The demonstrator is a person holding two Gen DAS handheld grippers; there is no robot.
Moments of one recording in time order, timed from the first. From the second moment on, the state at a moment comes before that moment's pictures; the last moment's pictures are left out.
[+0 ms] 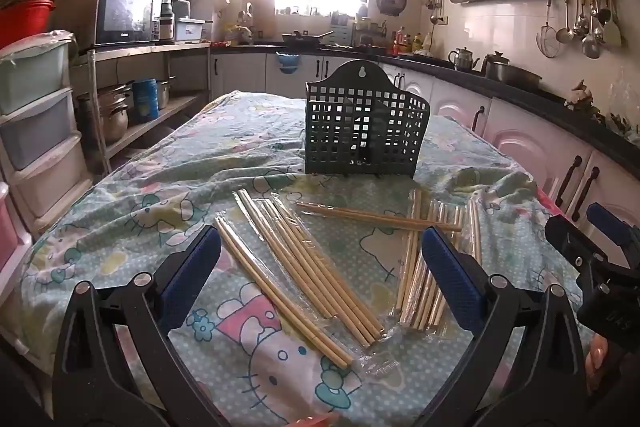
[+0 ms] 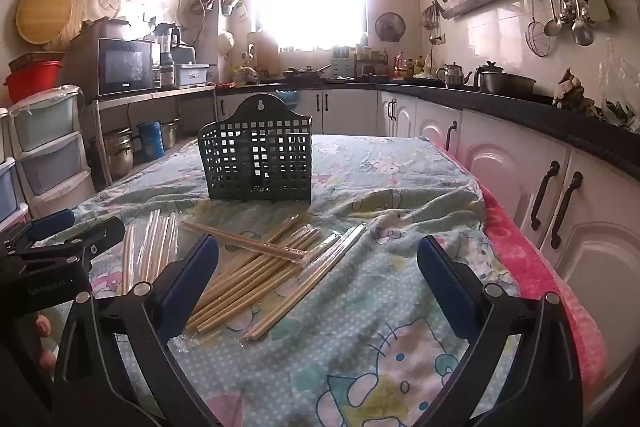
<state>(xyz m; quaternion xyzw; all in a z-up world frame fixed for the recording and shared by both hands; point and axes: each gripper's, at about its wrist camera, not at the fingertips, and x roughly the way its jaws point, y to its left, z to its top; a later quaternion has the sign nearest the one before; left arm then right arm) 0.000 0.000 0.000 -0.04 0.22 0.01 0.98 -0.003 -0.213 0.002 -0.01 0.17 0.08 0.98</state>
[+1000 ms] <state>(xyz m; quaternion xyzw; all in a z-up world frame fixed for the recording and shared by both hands) -0.001 -0.001 -0.002 -0.04 0.22 0.01 0.97 0.002 -0.214 -0.005 -0.01 0.17 0.09 0.98</state>
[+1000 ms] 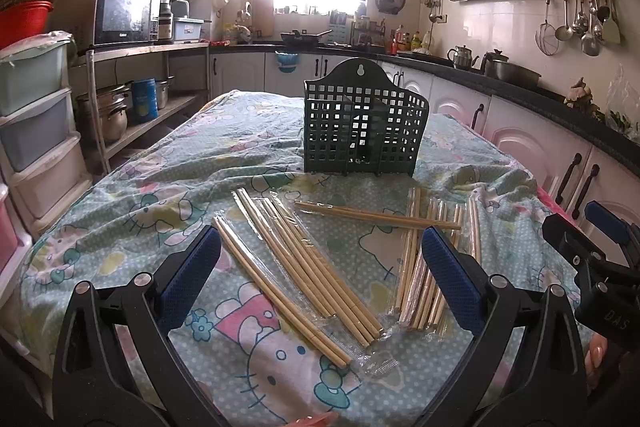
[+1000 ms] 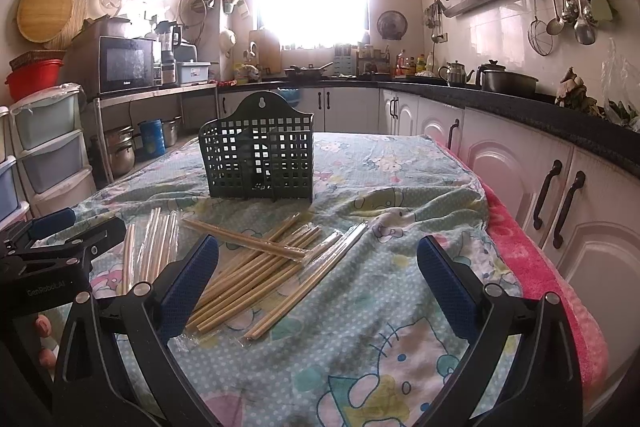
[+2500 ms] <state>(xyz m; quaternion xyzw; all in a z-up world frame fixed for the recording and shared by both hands) 0.016 0.036 -0.012 -0.06 0.26 0.04 0.96 0.019 -0.188 -0.009 -0.05 0.20 0.13 0.97</state>
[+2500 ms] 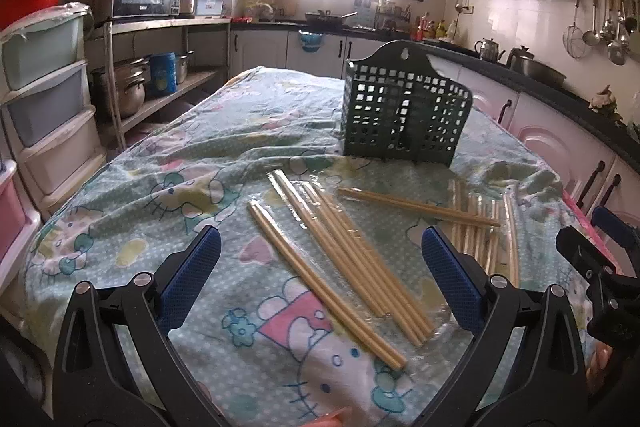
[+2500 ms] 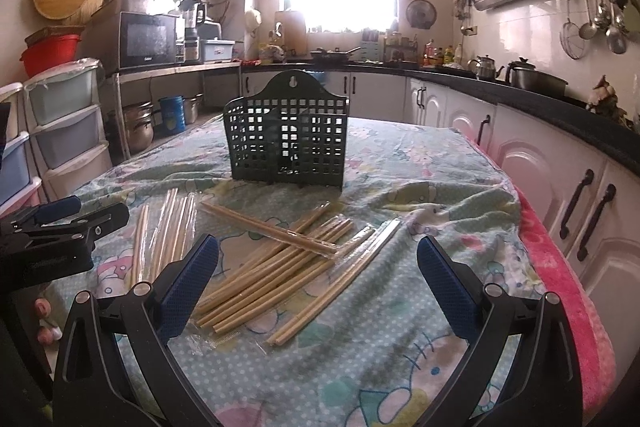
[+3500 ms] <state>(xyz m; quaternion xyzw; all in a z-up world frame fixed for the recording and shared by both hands) 0.082 0.100 -0.035 -0.12 0.39 0.01 0.91 0.122 -0.119 -0.009 -0.13 0.30 0.23 0.92</state>
